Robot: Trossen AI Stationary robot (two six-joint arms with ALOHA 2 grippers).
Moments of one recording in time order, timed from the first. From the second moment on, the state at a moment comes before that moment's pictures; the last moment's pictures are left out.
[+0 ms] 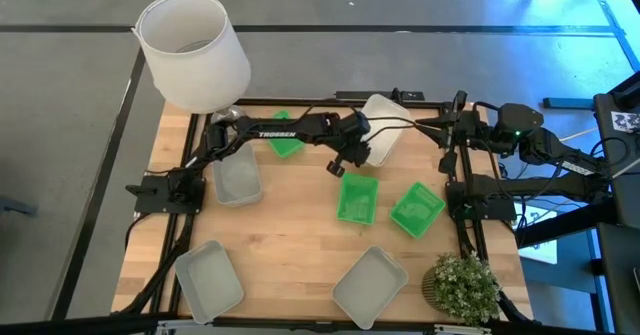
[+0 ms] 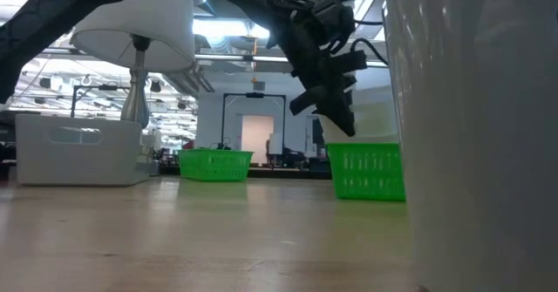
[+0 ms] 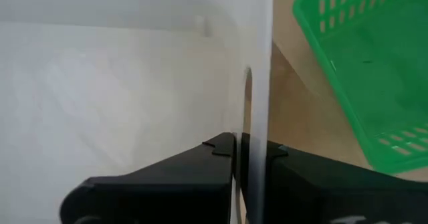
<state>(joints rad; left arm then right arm) 0.25 2.23 1.91 -0.58 0.02 0.83 -0.18 0.62 0.95 -0.40 0.09 -0.18</state>
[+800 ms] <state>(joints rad) 0.30 2.23 2.08 -0.77 0.18 0.63 -0.18 0.62 0.95 -0.40 0.09 -0.13</state>
